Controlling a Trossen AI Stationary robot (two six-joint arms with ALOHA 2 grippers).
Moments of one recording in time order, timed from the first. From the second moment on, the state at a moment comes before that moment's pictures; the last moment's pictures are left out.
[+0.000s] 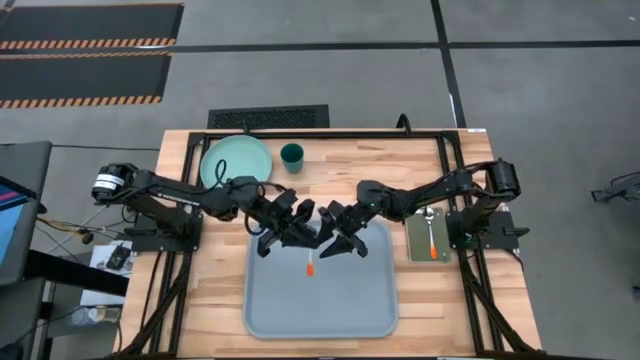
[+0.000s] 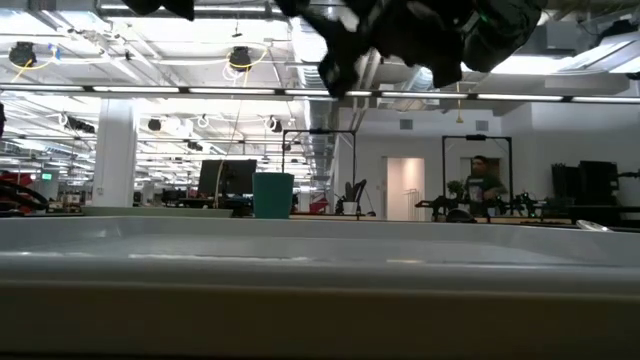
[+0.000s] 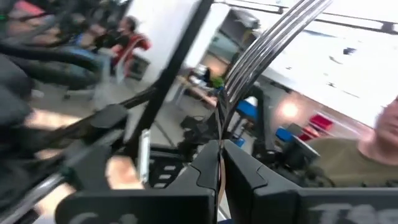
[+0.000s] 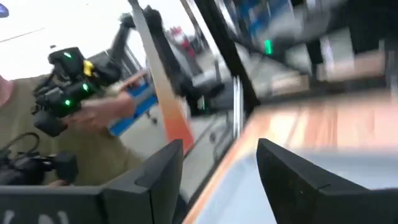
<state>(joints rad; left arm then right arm) -0.05 1.42 0.85 0.73 0.55 -0.60 0.00 1.73 0.90 0.81 -0.71 0.50</state>
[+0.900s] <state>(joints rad) -0.28 1.22 0.39 0.68 -0.25 -1.06 0.18 1.19 0.68 0.13 -0.28 0.59</state>
